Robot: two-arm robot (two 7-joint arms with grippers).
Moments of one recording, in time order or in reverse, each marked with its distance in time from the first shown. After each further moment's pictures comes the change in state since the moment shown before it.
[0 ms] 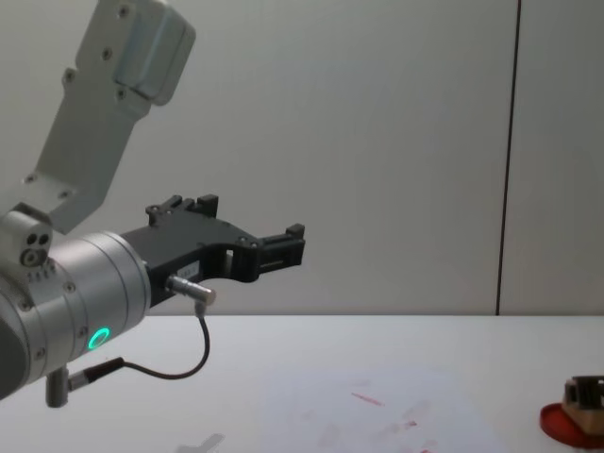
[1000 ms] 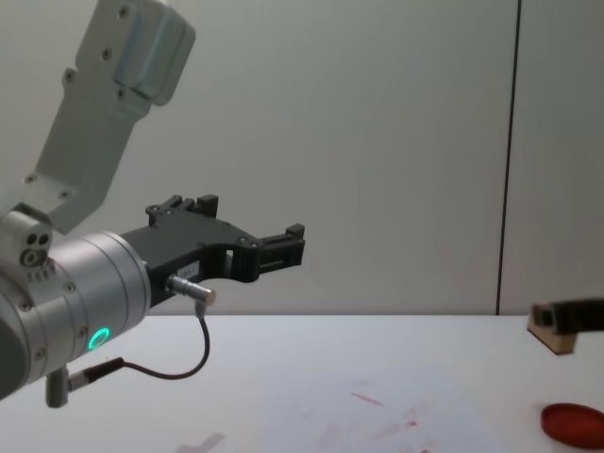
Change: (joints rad) left arm 0.000 0.000 0.000 0.000 0.000 0.000 0.000; right arm 0.038 0.025 0.000 -0.053 -0.115 -0.079 0.188
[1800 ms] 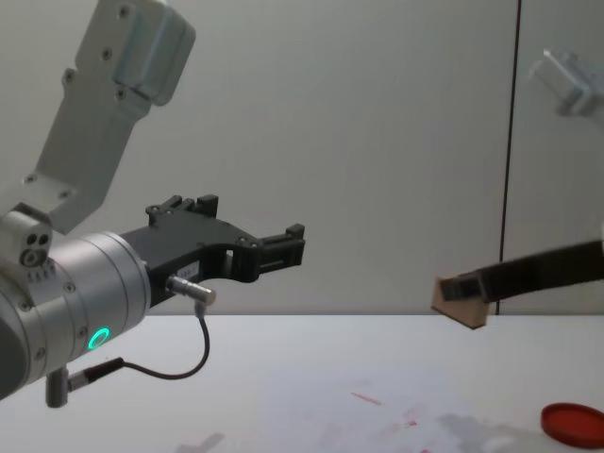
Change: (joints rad) left arm 0.000 0.000 0.000 0.000 0.000 0.000 0.000; right arm 0.110 0.013 -0.045 -0.013 -0.119 0.114 0.395
